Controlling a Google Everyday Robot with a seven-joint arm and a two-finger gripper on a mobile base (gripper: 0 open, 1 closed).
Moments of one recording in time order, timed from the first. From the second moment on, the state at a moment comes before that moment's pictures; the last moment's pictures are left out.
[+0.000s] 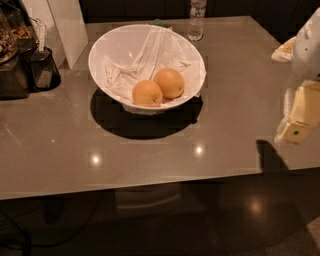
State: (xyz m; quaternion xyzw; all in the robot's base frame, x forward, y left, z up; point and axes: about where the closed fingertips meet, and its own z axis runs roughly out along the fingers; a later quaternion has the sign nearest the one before) arm 0.438 -0.217 0.976 -0.60 0.78 -0.03 0.16
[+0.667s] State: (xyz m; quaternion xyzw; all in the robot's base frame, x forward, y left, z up) arm 0.453 -0.210 0.981 -0.62 0.77 -0.03 0.17
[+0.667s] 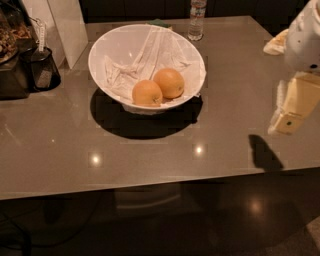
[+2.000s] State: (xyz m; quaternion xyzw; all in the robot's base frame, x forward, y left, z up) arm 0.575 -0.097 1.001 -0.72 0.65 0.04 0.23
